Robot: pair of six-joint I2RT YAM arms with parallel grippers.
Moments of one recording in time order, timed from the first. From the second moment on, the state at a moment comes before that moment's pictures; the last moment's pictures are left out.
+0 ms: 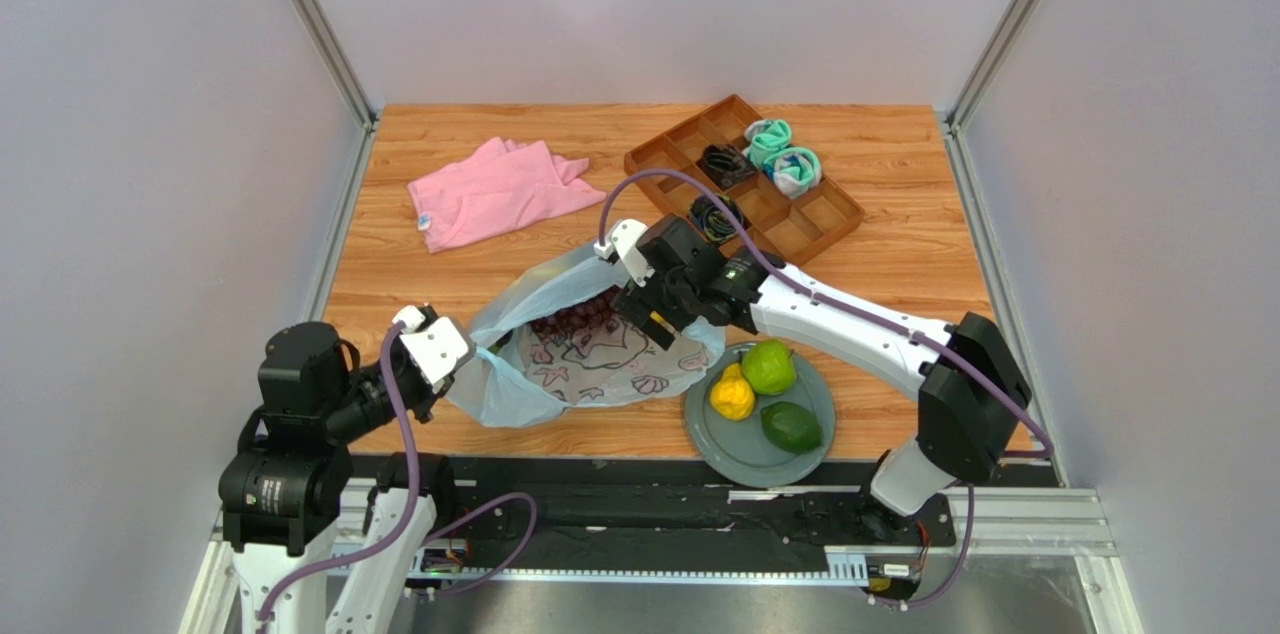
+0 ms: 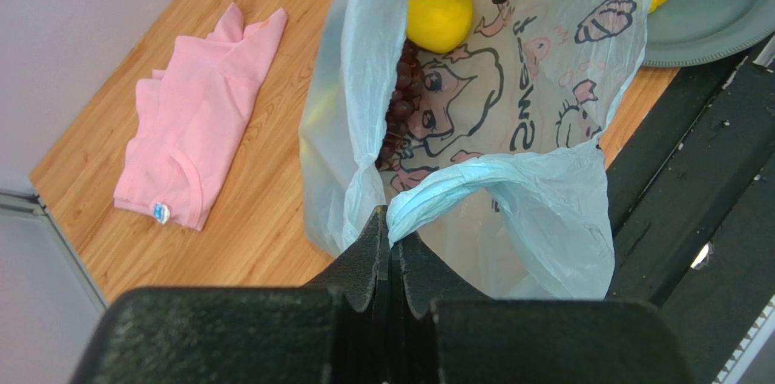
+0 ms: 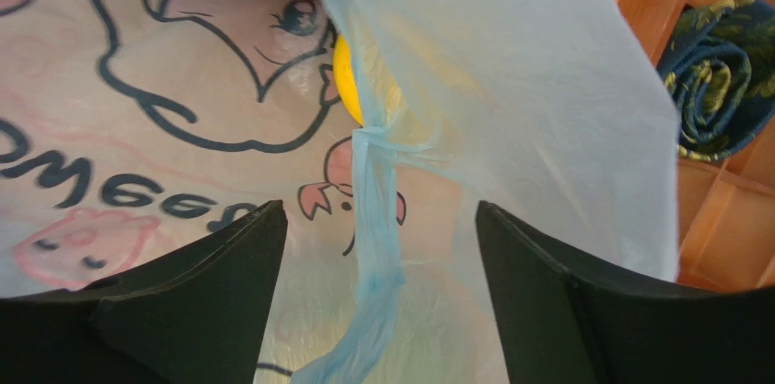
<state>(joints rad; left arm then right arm) -0.06 0.43 1.05 -1.10 0.65 0.62 0.90 1.60 1.26 -0.57 0.14 -0.16</state>
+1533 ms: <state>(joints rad) -0.06 0.44 1.01 -1.05 0.68 0.57 0.90 1.91 1.42 -0.53 0.23 -0.21</state>
